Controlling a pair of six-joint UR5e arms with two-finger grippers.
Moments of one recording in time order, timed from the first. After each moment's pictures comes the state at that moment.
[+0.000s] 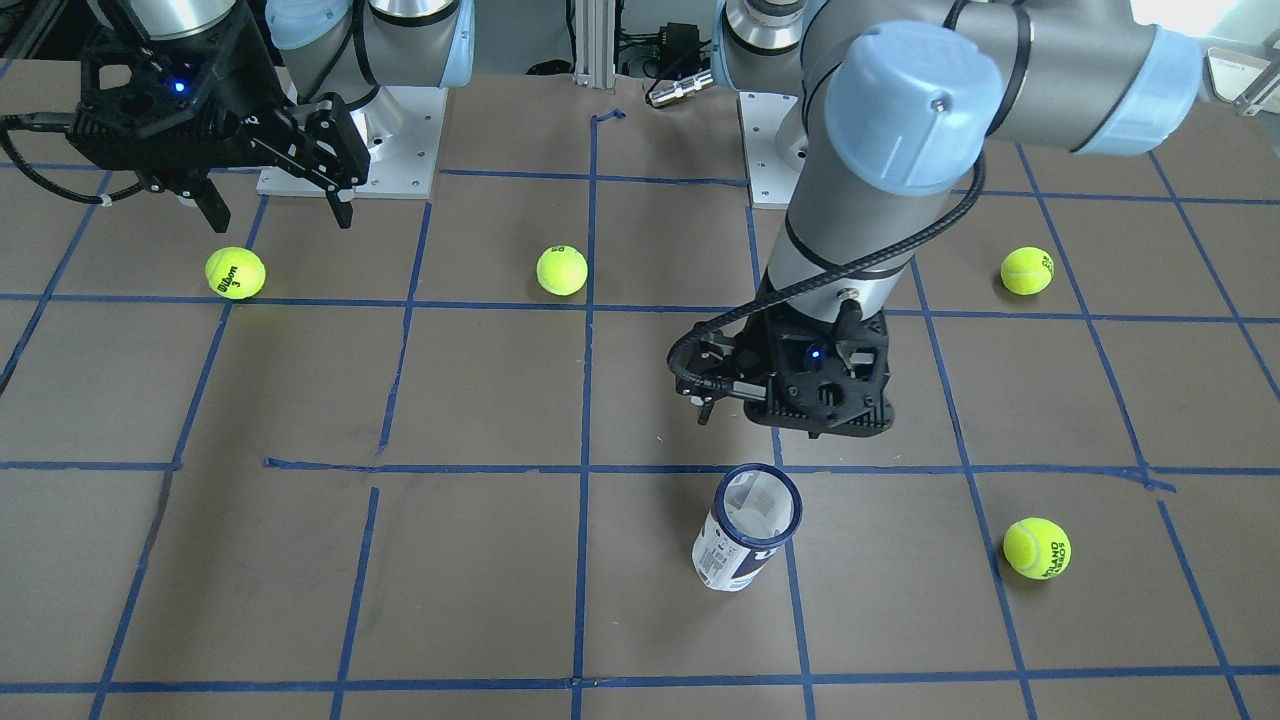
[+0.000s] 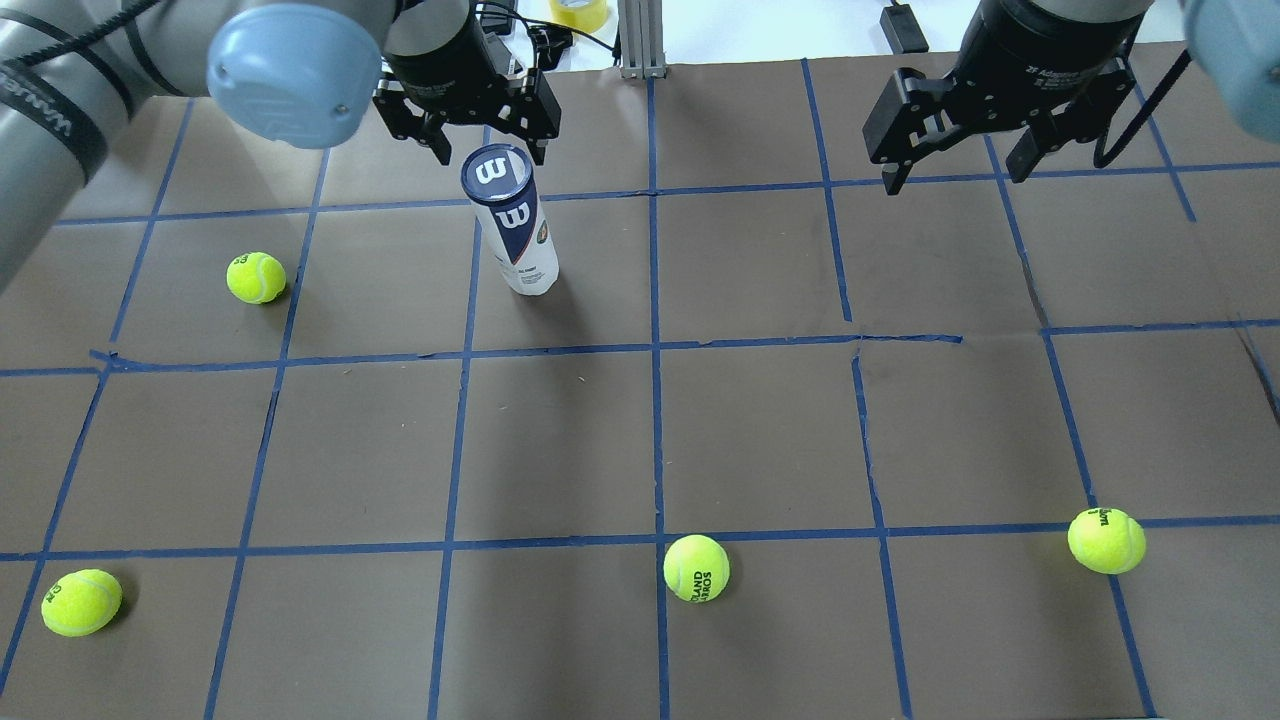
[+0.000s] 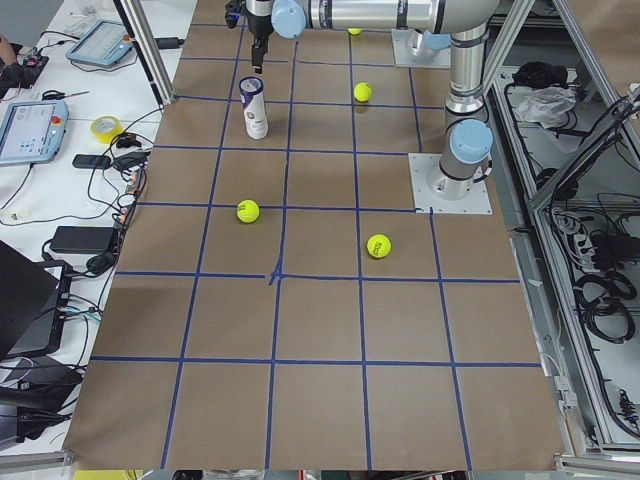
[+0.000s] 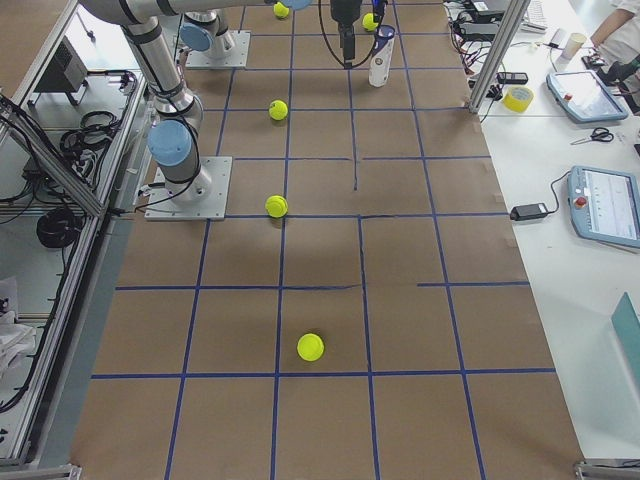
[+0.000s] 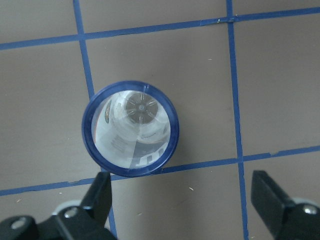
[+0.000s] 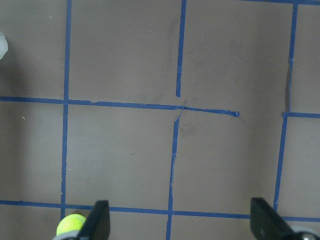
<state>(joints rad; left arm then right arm) -1.69 -1.86 -1.35 -1.39 1.53 -0.03 1.59 -1.59 1.49 -1.54 -1.56 -0.05</state>
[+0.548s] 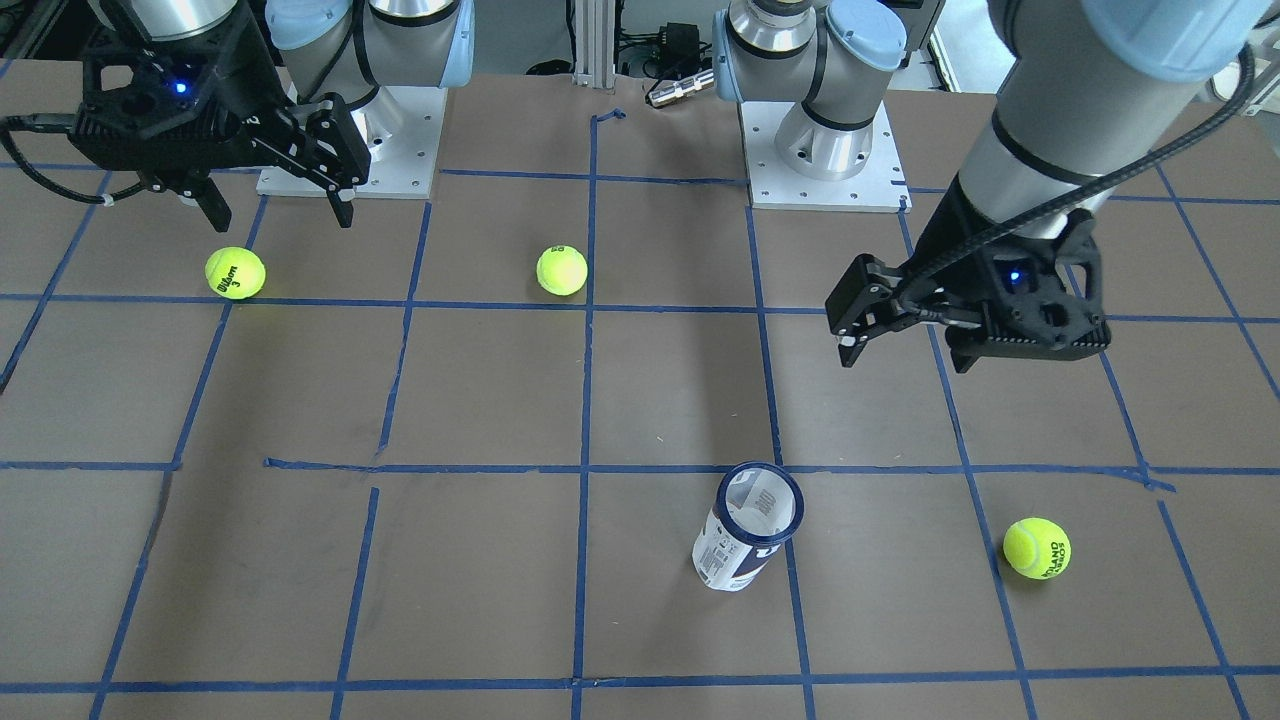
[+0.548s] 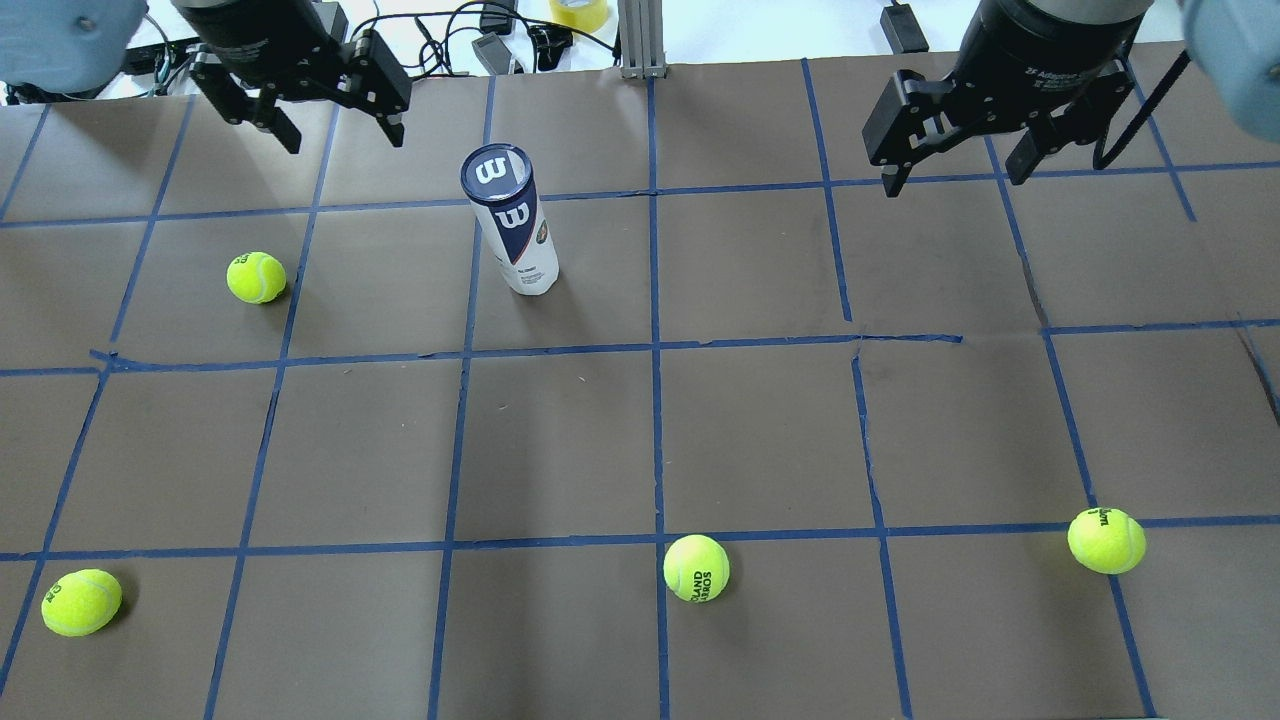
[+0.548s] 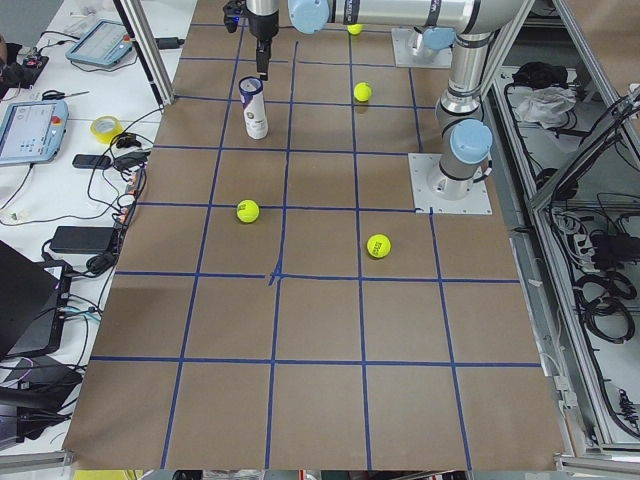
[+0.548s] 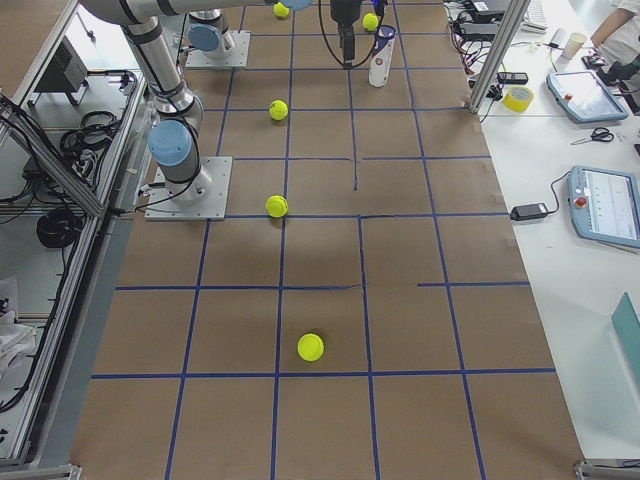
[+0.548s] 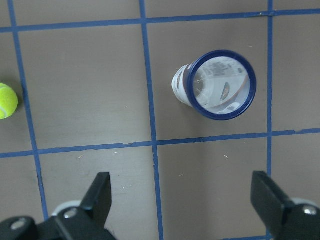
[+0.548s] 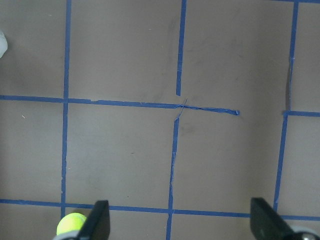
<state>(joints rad) -1.51 -1.74 -1.36 -1.55 1.53 0.04 1.59 -1.59 1.49 -1.53 -1.56 -0.05</state>
